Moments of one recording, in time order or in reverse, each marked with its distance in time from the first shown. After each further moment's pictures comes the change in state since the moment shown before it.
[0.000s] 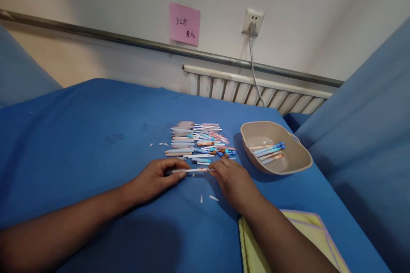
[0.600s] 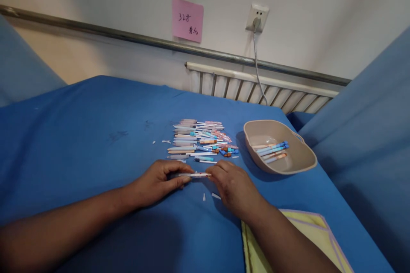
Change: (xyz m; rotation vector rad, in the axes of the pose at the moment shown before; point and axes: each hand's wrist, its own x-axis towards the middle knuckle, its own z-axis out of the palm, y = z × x) left_hand -0.007 0.006 0.003 -0.003 -0.086 0.050; right_hand -0.004 -0.016 -0.003 0.042 -0.014 -0.099
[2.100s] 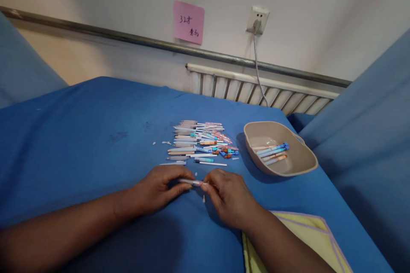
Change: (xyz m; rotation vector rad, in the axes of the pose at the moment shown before) left_hand -0.006 0.002 0.005 0.271 0.017 0.201; right_hand -0.002 -0.013 0.005 0.214 -0.008 0.101
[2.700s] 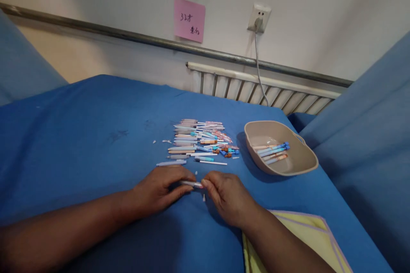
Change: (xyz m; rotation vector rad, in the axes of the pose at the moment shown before) left_hand -0.002 0.001 0.003 0.029 -0.015 0.042; right_hand 0.000 -0.002 0.004 0.027 -0.045 0.044
